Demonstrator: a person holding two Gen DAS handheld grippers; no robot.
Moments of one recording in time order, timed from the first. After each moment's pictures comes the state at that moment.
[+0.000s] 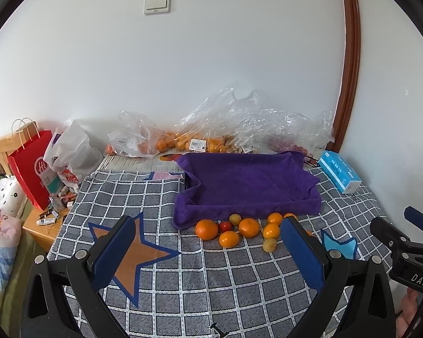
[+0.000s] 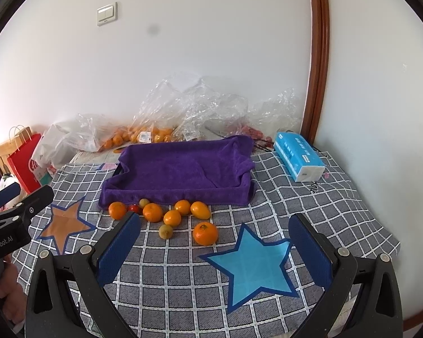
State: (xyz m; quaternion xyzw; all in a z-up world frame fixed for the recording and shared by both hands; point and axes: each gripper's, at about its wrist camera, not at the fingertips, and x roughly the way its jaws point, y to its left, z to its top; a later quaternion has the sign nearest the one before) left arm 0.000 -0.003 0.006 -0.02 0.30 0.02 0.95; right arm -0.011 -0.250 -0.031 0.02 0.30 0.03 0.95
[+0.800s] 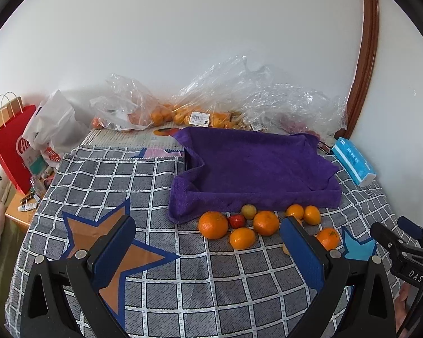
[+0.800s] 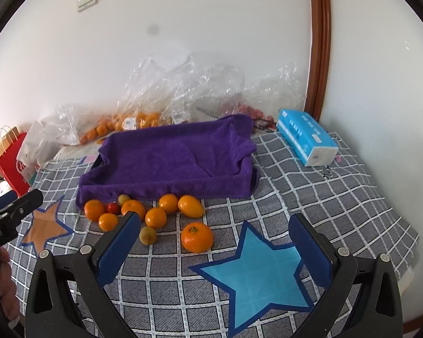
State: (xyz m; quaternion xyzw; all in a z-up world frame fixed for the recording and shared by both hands) left arm 0.060 0.020 -0.056 -0.06 0.34 0.00 0.94; right arm 0.052 -0.254 -0.095 0.04 0.34 0.04 0.94
